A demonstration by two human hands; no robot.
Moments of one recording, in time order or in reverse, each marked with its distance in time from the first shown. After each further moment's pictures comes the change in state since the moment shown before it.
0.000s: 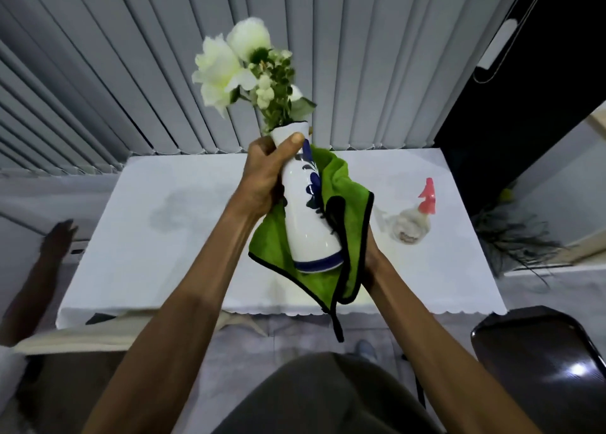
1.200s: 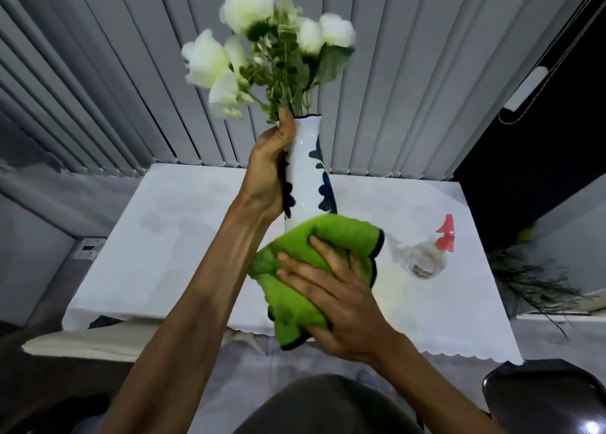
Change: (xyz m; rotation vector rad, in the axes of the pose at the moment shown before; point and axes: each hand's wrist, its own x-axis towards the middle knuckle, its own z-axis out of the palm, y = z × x) left_hand 0.000 0.058 -0.003 -0.251 -0.008 0.053; right_hand -0.032 0.021 0.021 -1.382 -0.279 -1.215
